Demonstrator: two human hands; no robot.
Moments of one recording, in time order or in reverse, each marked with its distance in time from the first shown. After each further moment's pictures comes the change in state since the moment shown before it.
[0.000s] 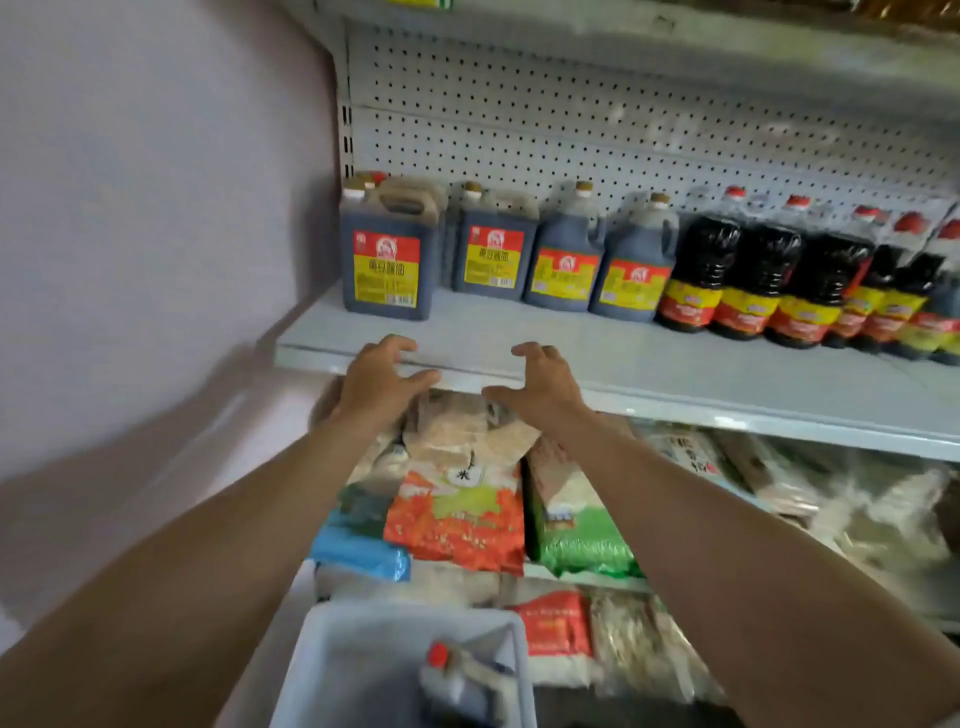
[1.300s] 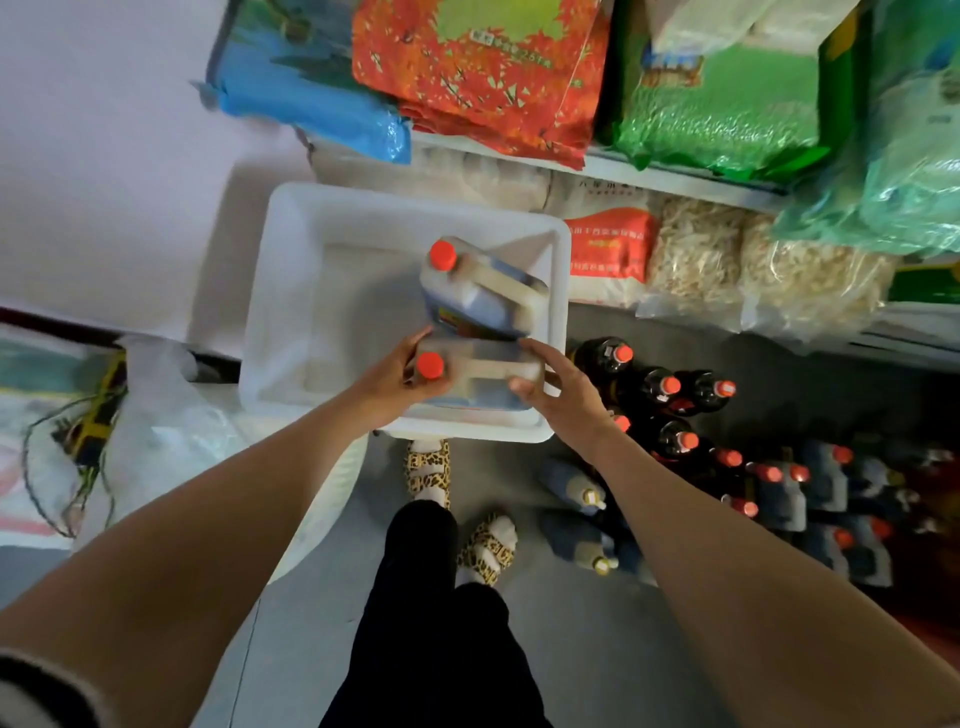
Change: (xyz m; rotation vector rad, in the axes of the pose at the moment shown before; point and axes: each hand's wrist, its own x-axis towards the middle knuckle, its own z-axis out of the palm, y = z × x) left_hand -0.346 -0.290 0.224 -0.296 -0.695 -0.721; right_hand -0.308 0.283 0.322 0.638 -0.591 0.538
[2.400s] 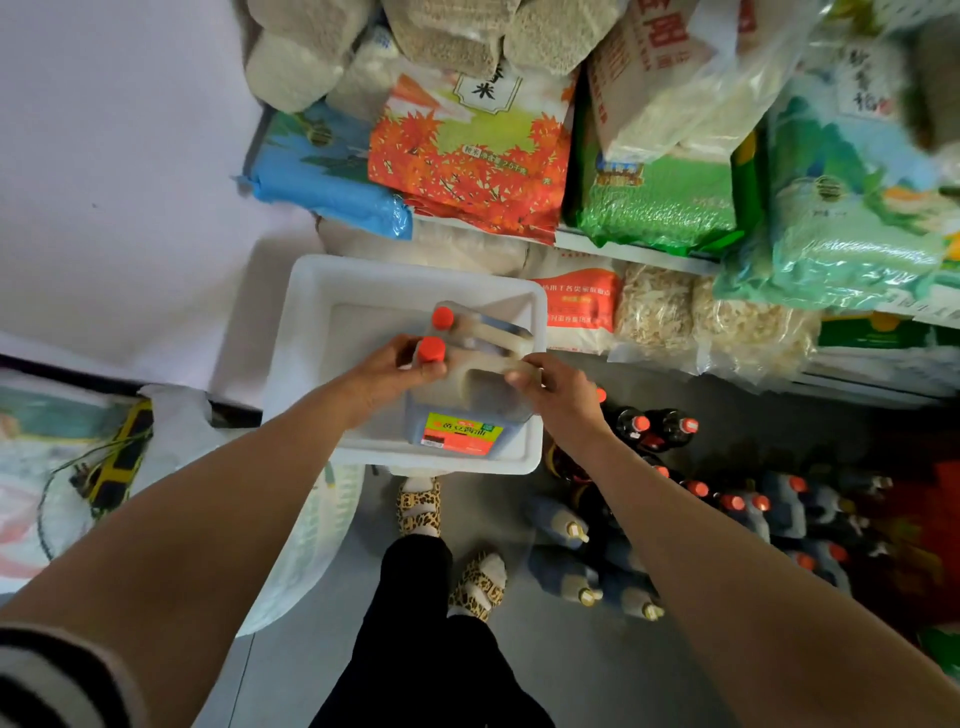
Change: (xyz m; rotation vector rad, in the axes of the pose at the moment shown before) left_hand -0.021 0.084 -0.043 -0.038 -0.059 0.046; right_hand -0.019 -0.080 -0.019 -0.167 0.203 -0.077
